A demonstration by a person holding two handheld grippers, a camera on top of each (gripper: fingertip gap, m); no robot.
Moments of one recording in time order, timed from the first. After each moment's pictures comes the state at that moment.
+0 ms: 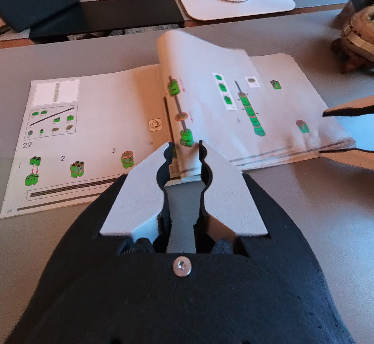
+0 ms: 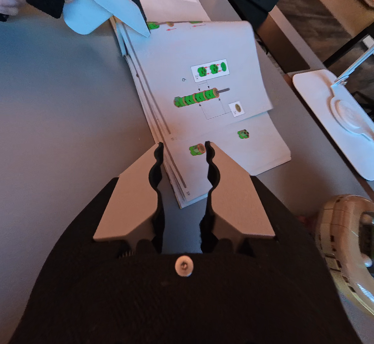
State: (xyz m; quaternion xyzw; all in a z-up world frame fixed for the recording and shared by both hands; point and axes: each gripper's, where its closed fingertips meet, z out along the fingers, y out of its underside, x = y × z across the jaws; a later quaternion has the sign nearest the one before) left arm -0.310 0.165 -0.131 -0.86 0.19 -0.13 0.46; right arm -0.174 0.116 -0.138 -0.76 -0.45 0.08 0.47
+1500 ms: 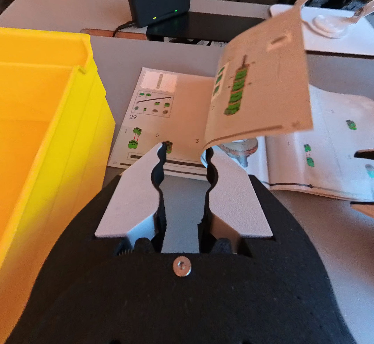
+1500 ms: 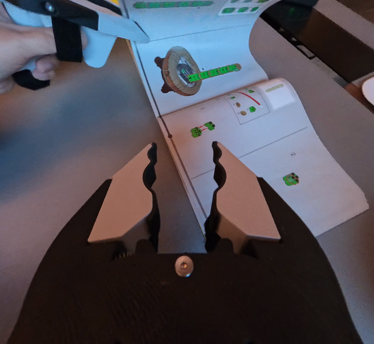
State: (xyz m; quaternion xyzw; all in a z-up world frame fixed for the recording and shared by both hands) left arm -0.410 0.184 -0.113 -0.87 0.05 -0.07 0.48; right arm -0.255 0.129 -0.120 -0.79 -0.39 0.20 0.42
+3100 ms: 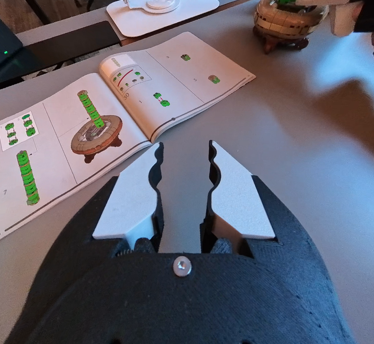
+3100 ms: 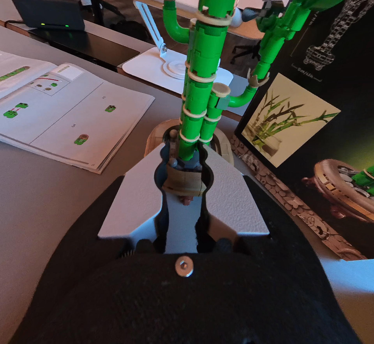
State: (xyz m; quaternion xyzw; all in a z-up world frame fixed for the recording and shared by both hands) left arm -0.253 0.115 -0.116 -0.82 0.30 -0.14 0.47; right arm 0.005 0.185 -0.089 -0.81 -0.14 0.00 0.57
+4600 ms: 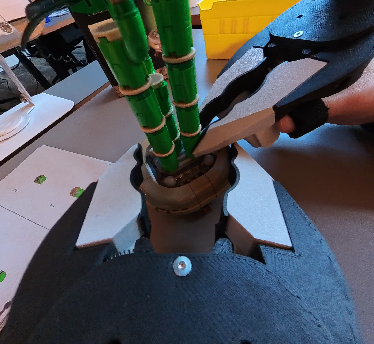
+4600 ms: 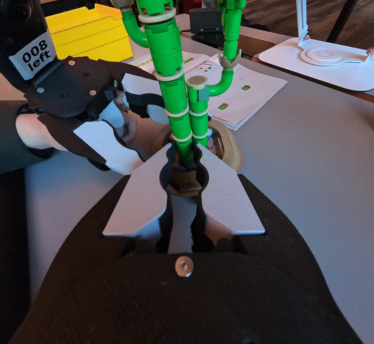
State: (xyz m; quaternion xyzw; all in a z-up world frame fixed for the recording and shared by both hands) left arm -0.069 0.055 -0.101 -0.63 0.51 -0.29 0.50; right arm -0.089 0.054 -0.091 -0.77 -0.27 0.25 0.52
